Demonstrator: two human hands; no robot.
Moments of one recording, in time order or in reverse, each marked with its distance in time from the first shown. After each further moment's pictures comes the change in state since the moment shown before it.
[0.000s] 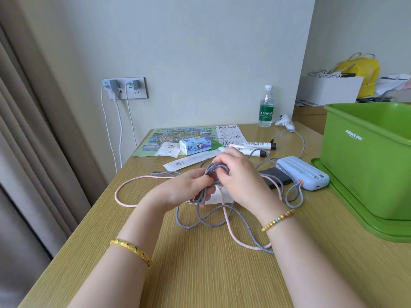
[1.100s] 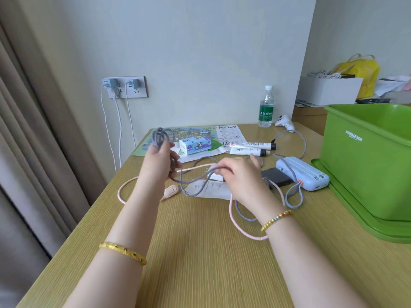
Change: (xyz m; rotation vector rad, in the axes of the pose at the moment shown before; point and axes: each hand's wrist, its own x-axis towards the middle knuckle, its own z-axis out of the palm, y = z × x) left_hand 0.005 0.008 -0.030 -0.395 0.866 0.023; right_hand 0.000 0.012 0.008 -0.074 0.015 0.095
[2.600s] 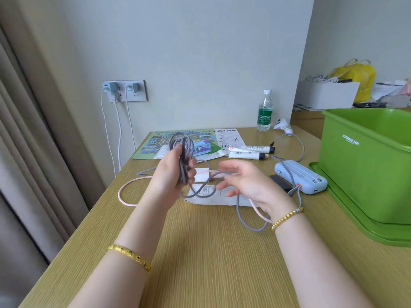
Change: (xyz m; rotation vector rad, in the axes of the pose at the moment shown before) left_hand -0.013 -0.004 0.013 -0.303 -0.332 -0.098; right_hand 0.001 0.003 -0.018 0.706 -0.296 0.363
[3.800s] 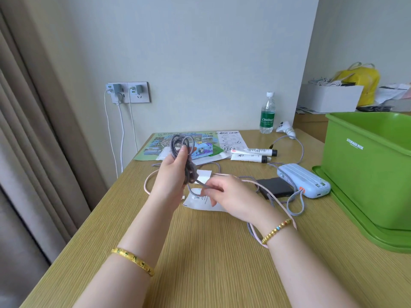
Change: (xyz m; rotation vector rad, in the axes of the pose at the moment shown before) left_hand 0.003 -0.007 0.002 0.118 0.157 0.125; right_hand -0.005 0.003 0.027 -0.529 -0.099 -0.221
